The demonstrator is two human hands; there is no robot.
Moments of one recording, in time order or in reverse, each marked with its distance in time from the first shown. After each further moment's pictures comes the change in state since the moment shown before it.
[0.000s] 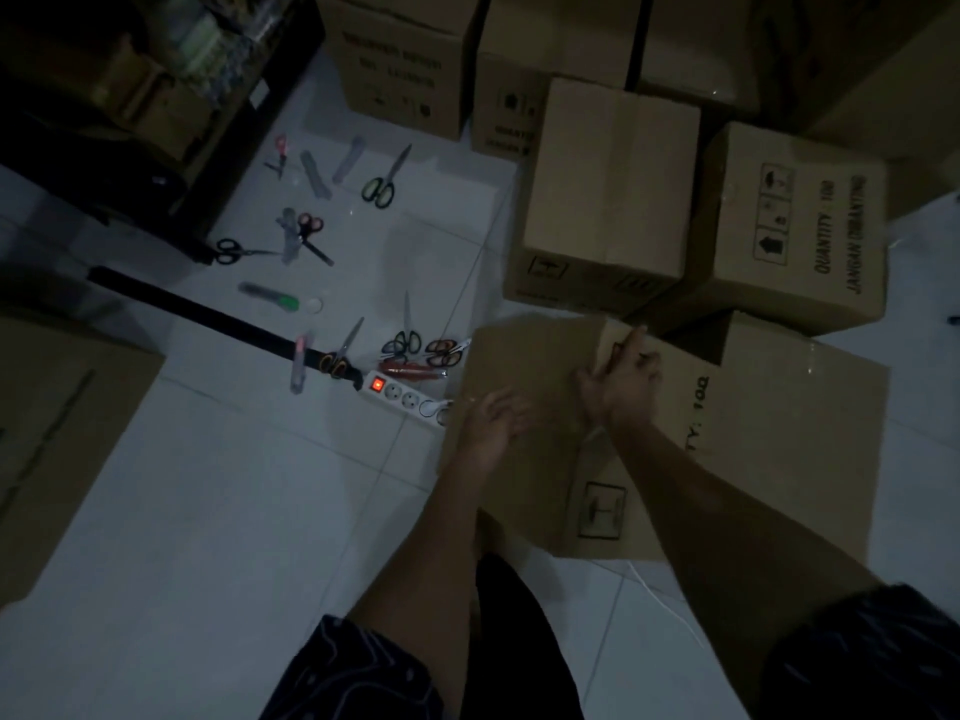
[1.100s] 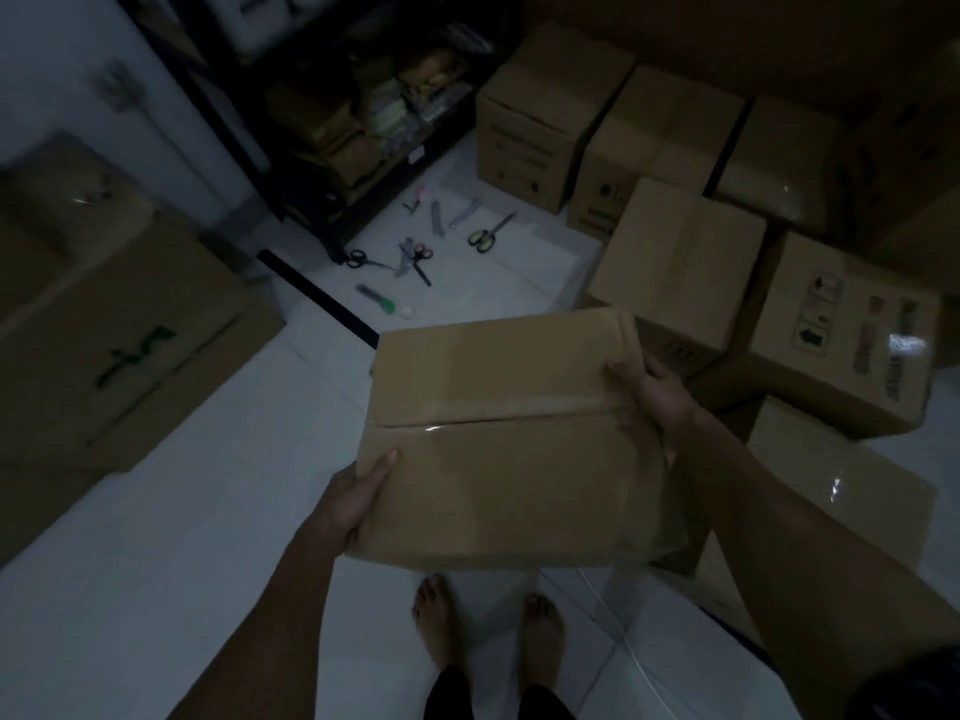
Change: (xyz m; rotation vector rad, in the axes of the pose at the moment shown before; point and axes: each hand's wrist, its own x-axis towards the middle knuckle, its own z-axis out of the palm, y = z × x) left_hand -0.196 -0.087 -0.119 -0.022 0.441 -0.006; right_hand -0.039 0.017 -0.077 0.474 -0.445 -0.286
